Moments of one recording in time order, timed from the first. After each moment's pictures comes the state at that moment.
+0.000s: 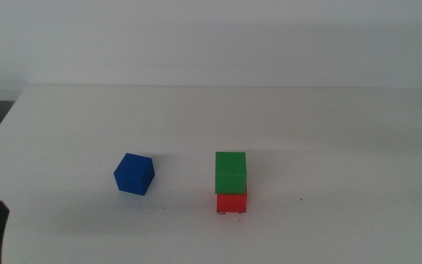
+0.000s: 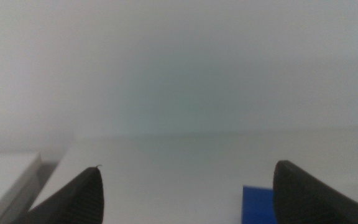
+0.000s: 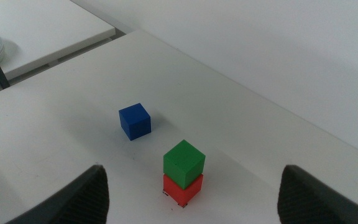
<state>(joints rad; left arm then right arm) -0.09 0.02 -0.01 -0.04 0.06 0.01 0.70 0.72 -1.08 0.01 0.85 -0.08</state>
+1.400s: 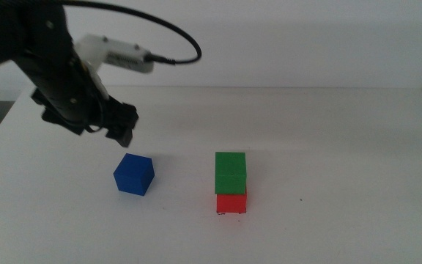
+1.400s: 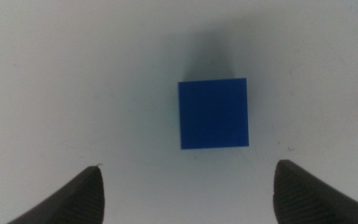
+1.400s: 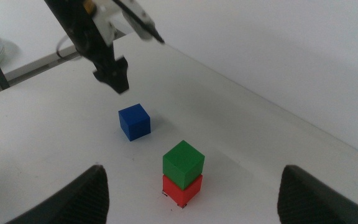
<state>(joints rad) -0.28 1.65 -1.35 0.00 1.03 0.06 0.70 0.72 -1.08 0.01 0.85 -0.08</state>
